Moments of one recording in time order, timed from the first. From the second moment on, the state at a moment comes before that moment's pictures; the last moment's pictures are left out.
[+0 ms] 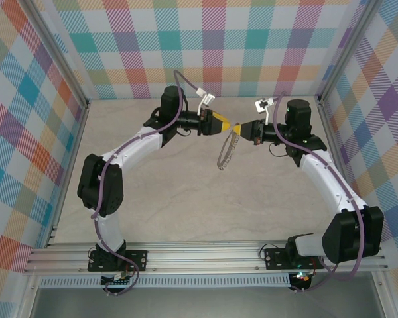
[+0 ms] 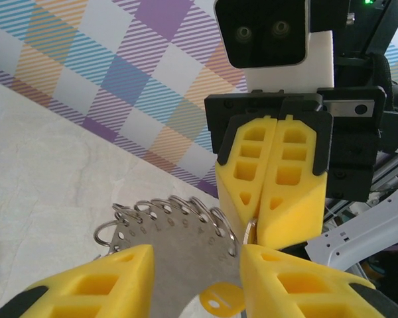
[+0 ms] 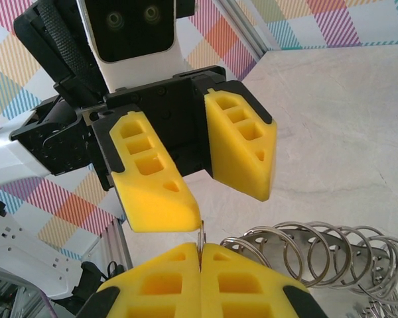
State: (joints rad) left arm -0.50 1.86 1.53 0.13 1.11 -0.37; right arm 0.19 1.33 1.12 -0.19 -1.00 0.35
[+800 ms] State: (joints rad) left arm -0.52 1.84 1.51 0.16 1.12 -0.40; right arm 0.18 1.33 1.12 -0.13 -1.03 0.39
